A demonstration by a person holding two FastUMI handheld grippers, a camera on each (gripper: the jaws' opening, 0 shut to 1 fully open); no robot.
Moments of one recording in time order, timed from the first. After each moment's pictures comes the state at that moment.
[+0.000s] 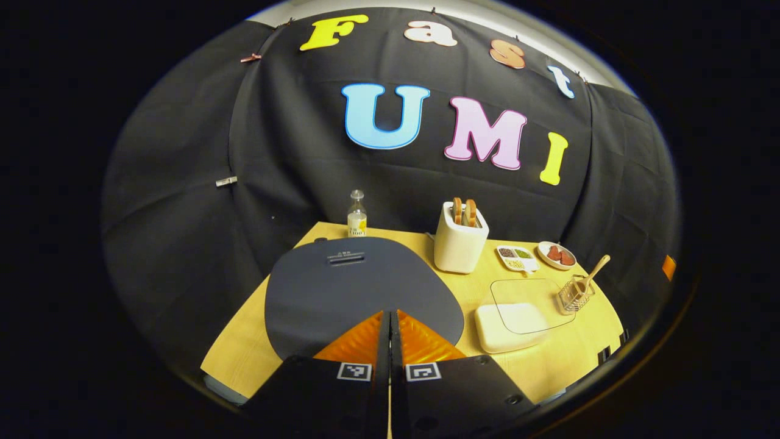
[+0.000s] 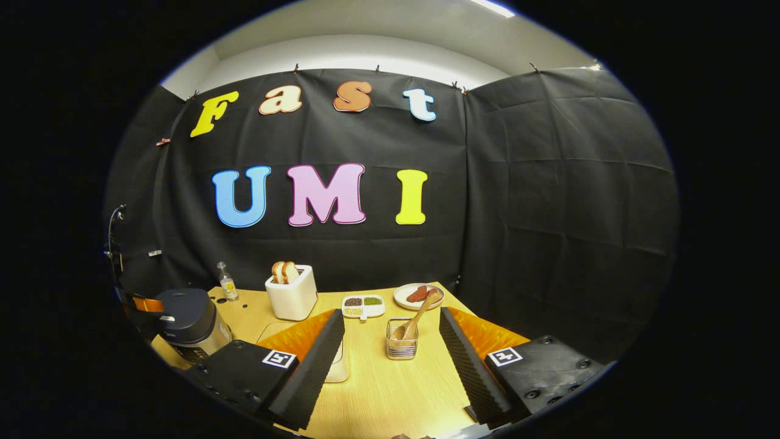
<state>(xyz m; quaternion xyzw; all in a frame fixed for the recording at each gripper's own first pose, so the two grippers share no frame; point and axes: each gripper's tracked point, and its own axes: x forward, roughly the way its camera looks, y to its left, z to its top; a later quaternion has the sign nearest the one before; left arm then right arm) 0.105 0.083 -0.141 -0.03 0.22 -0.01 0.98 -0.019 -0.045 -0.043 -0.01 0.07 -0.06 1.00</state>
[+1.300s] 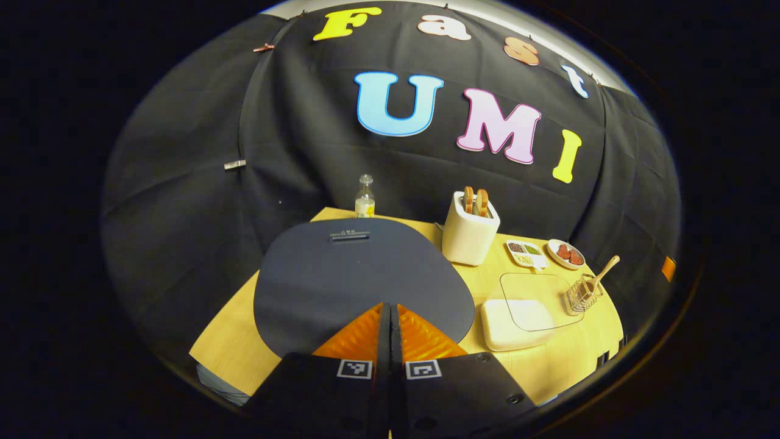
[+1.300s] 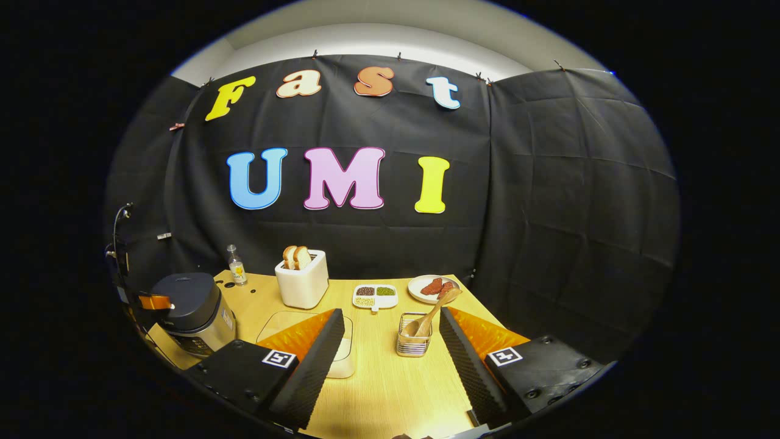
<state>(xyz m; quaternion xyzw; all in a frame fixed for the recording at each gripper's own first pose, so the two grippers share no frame) 0.106 0.083 -0.151 -0.04 0.21 0.02 0.98 0.013 -0.028 -0.058 -0.03 0.10 -0.02 0.99</state>
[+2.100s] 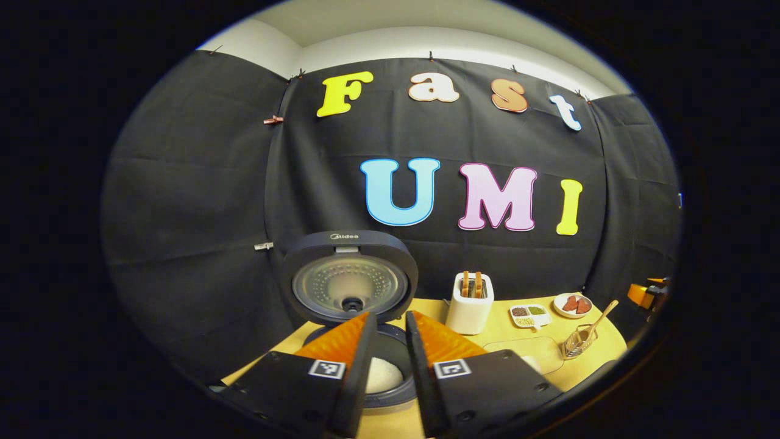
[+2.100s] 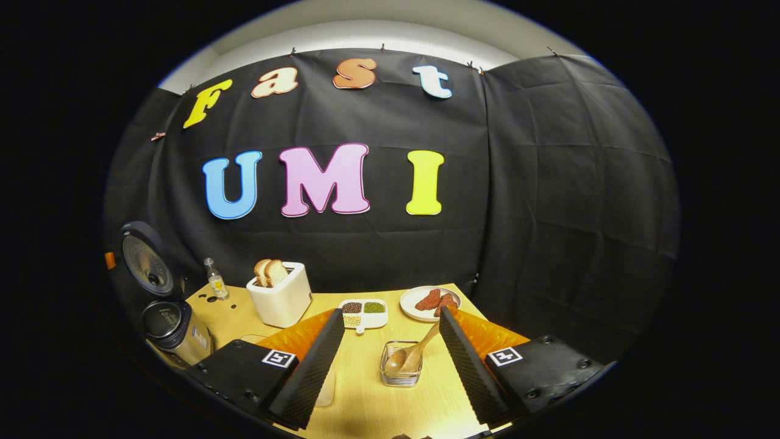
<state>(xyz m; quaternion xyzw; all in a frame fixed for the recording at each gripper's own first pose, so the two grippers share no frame) 0.080 0.036 -0.011 0.00 0.06 0.08 1.00 0.132 -0.087 -0.077 0.00 0.11 -0.03 0.99</state>
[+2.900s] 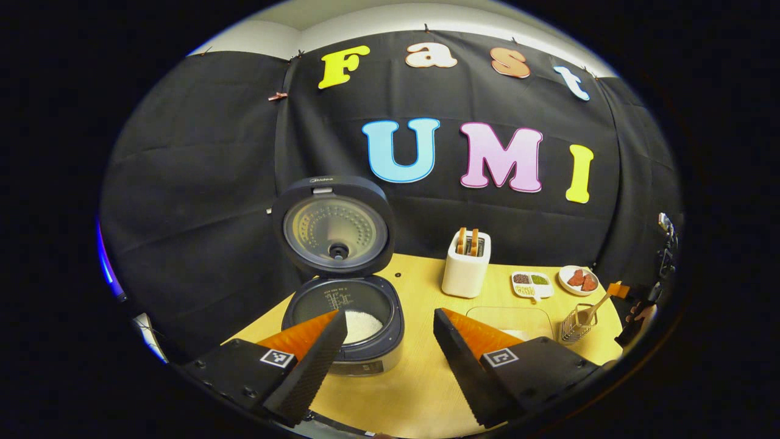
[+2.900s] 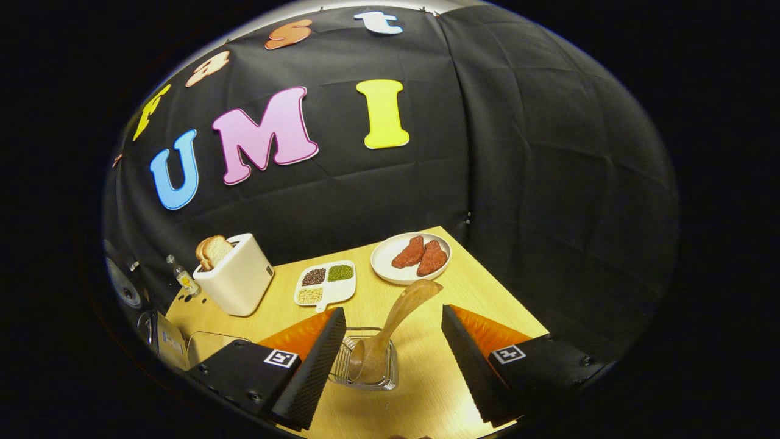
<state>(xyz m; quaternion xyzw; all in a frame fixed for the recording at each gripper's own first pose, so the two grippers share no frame) 0.054 -0.031 -0.070 0.00 0.16 0.14 0.98 0.222 -0.166 -0.206 0.08 0.24 -0.06 0.96</state>
